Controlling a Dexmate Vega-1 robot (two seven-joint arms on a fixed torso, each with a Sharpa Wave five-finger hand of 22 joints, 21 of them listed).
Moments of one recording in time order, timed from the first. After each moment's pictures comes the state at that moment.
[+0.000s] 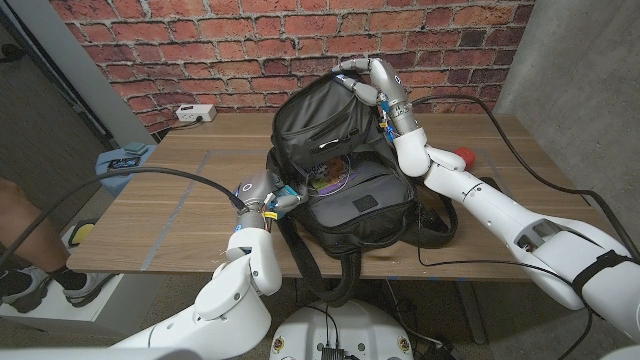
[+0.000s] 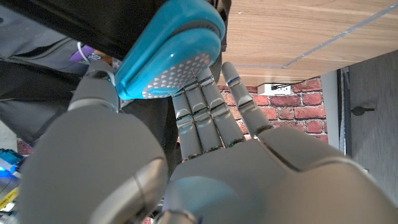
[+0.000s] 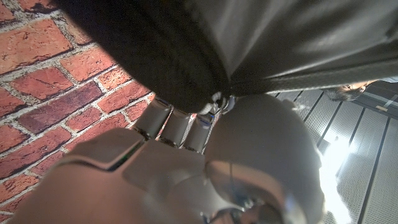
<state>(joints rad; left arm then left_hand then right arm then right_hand) 1.08 0.76 0.85 -2.55 0.57 1.35 0.45 0.89 -0.16 0.37 -0.15 0.24 0.98 0.04 0.30 0.25 0.99 -0.10 0.45 0.56 0.87 -0.14 0.53 0.40 0.53 0.08 0.54 0.23 -0.45 -0.43 -0.68 -1.21 -0.53 0.58 -0.75 1.19 0.14 0.16 -0.14 0.18 1.00 -0.14 0.33 0.23 1.00 -0.15 0.40 0.36 0.92 -0.12 0.24 0.30 0.86 -0.11 0.23 0.18</state>
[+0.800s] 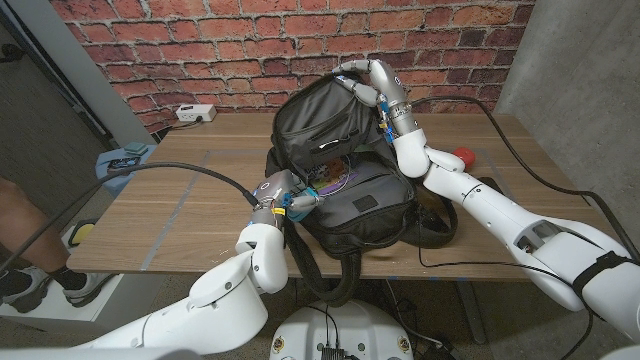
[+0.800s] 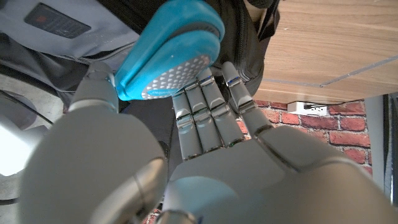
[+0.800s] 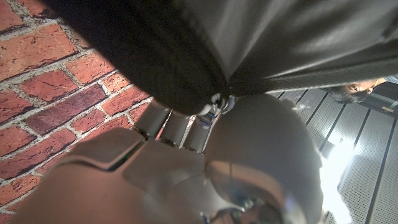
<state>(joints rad) 1.02 0.80 0.88 -2.61 0.38 1.30 0.47 0.88 -0.16 0.36 -0.15 0.24 0.98 0.05 0.30 0.26 0.99 -0.10 0.46 0.59 0.87 -0.13 0.53 0.40 0.53 0.08 0.54 0.23 -0.46 -0.43 -0.69 -1.23 -0.52 0.56 -0.74 1.20 0.14 0.16 -0.14 0.18 1.01 -0.14 0.33 0.23 1.00 -0.15 0.39 0.36 0.92 -0.12 0.24 0.30 0.86 -0.11 0.23 0.18</state>
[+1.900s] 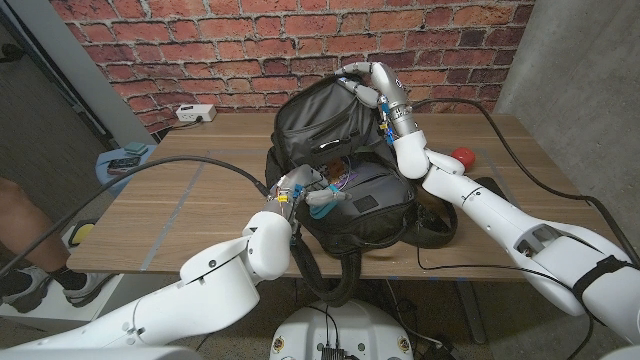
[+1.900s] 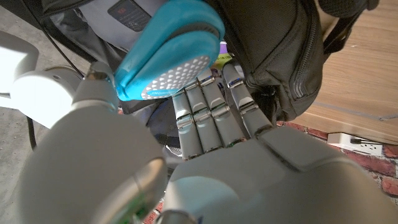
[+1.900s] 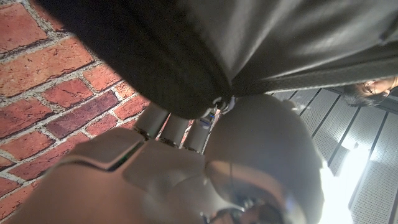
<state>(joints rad) 0.98 0.80 0.80 -2.64 0.15 1.15 0.45 0.88 -0.15 0.36 -0.15 0.25 0.99 0.05 0.31 0.26 1.00 -0.10 0.45 0.60 0.87 -0.13 0.53 0.41 0.52 0.07 0.55 0.22 -0.47 -0.42 -0.68 -1.23 -0.49 0.53 -0.71 1.19 0.14 0.16 -0.14 0.18 1.01 -0.14 0.33 0.23 1.00 -0.15 0.39 0.37 0.92 -0.12 0.24 0.30 0.86 -0.11 0.23 0.18</state>
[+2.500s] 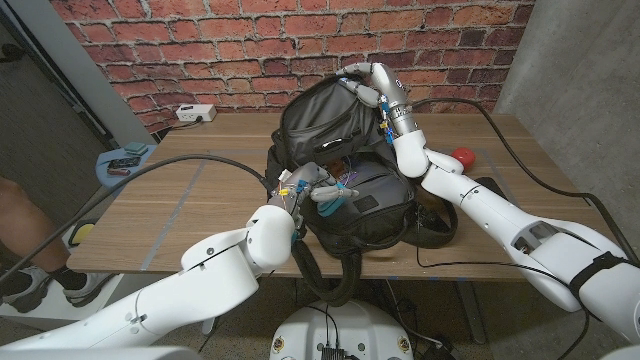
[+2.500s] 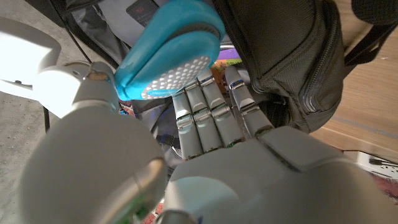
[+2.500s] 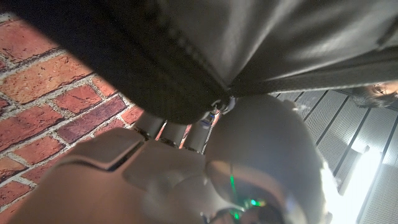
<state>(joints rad) 0.97 0.80 0.76 -2.61 0.05 1.07 0.42 0.88 -0.15 0.36 -0.15 0.25 0.98 0.05 0.31 0.26 0.99 -0.10 0.45 0.61 0.87 -0.13 0.53 0.41 0.52 0.08 0.56 0.22 -0.46 -0.41 -0.68 -1.19 -0.46 0.53 -0.70 1.19 0.14 0.16 -0.14 0.18 1.01 -0.14 0.33 0.23 1.00 -0.15 0.39 0.37 0.92 -0.12 0.24 0.30 0.86 -0.11 0.23 0.18</state>
